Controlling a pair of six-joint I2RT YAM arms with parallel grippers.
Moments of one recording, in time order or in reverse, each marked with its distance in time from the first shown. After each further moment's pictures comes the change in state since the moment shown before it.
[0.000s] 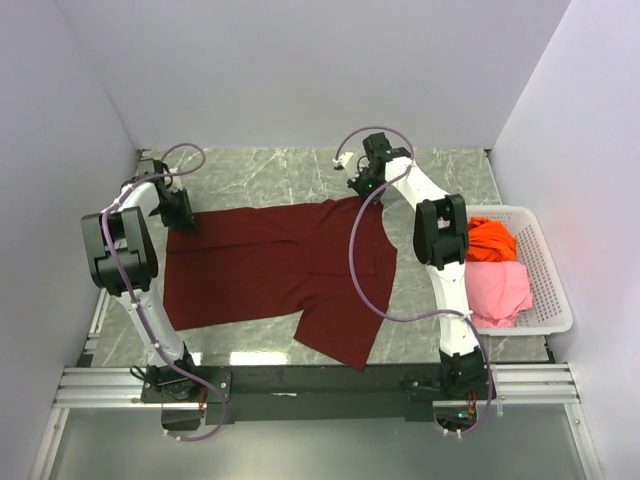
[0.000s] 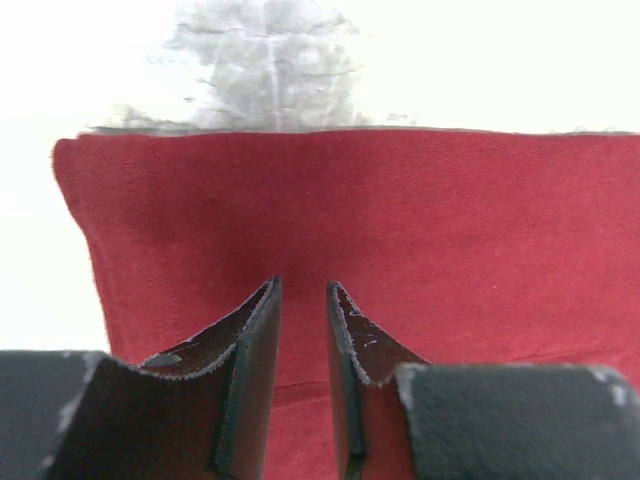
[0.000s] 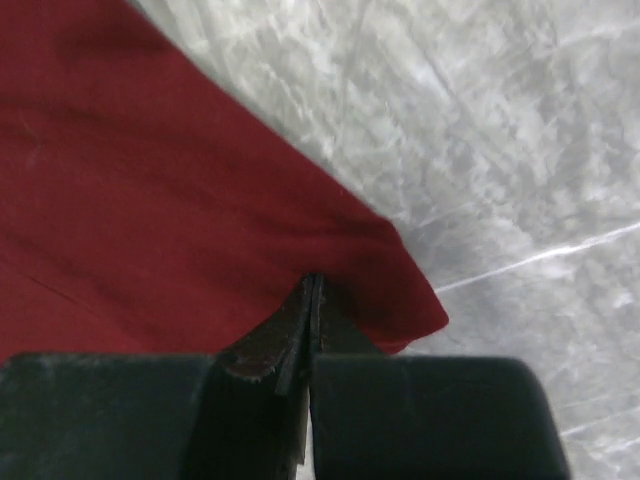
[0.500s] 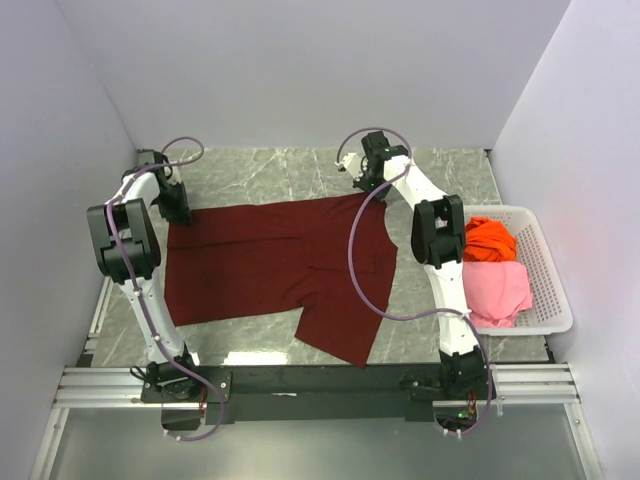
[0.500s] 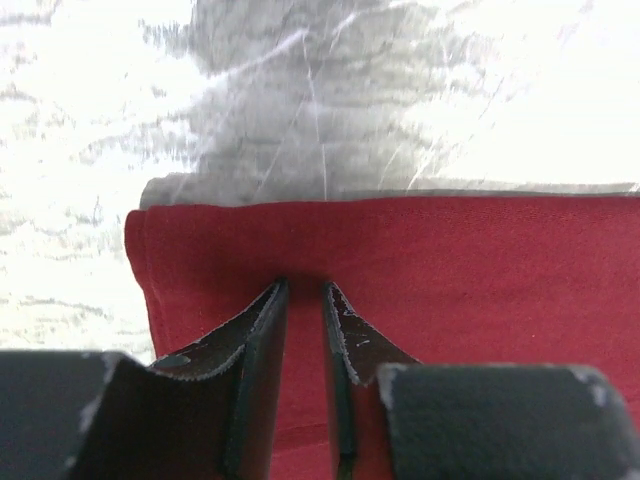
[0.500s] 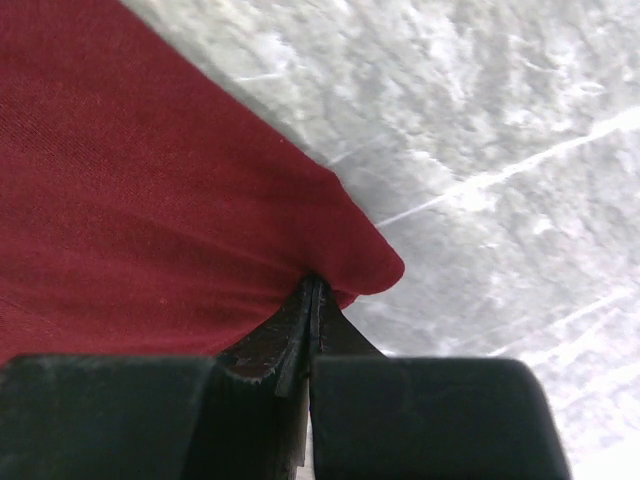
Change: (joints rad) left arm 0.004 0.143 0.193 -0.078 -0.065 0.027; right arm -0.001 0.048 0.073 -0.059 0.221 -0.057
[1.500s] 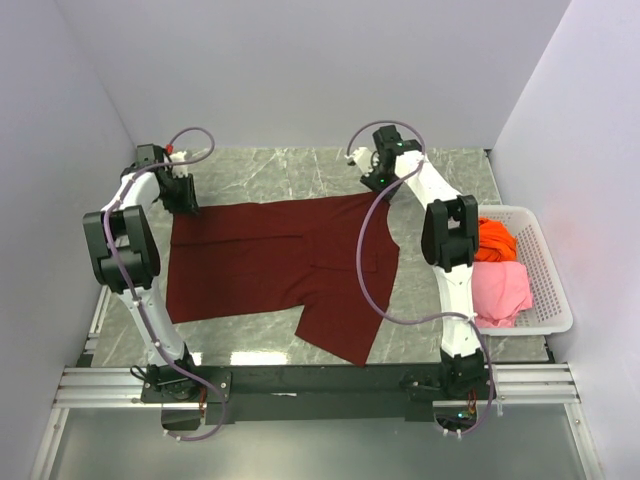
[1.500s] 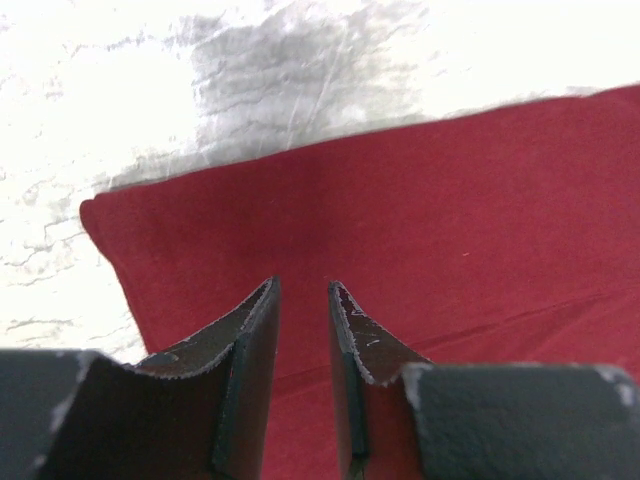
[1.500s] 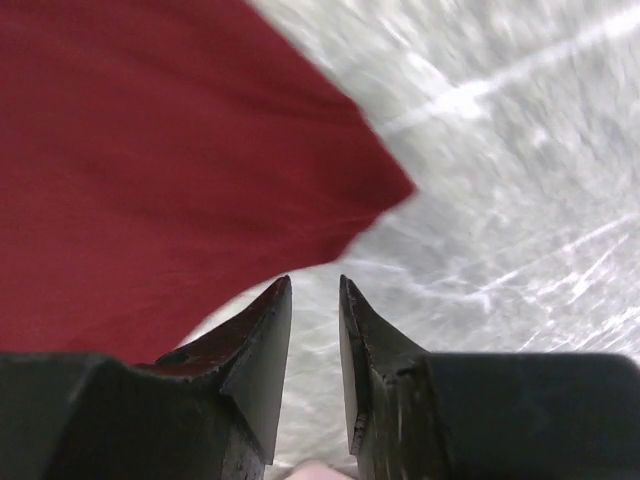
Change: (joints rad) left arm -0.024 -0.121 -0.057 0.039 0.145 0.156; right arm -0.032 -0.119 -0.082 -0.042 -0.032 0.044
